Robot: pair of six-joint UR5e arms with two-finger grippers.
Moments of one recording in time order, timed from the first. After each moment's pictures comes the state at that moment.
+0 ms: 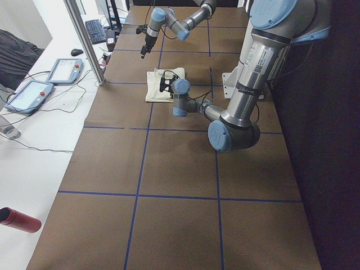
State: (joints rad) left arm -0.58 -2.04 -1.39 -2.89 -1.86 -1.49; right arm 0.76 -0.77 1.38 -1.33 1.73 1.42
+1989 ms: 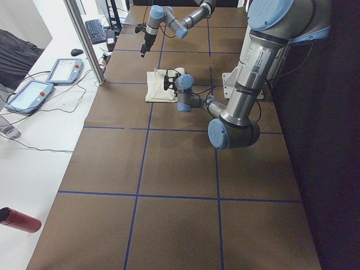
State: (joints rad) left arm -0.55 -2.03 -1.48 -2.74 -1.85 -1.52; right arm 0.80 -0.78 1.39 -1.34 1.82 1.33
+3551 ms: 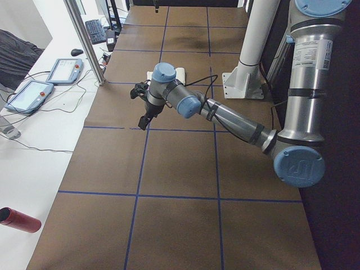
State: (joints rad) left arm -1.31 -1.57 -1.97 -1.83 -2.22 -0.13; right arm 1.34 -1.25 1.67 -1.71 2.23 0.12
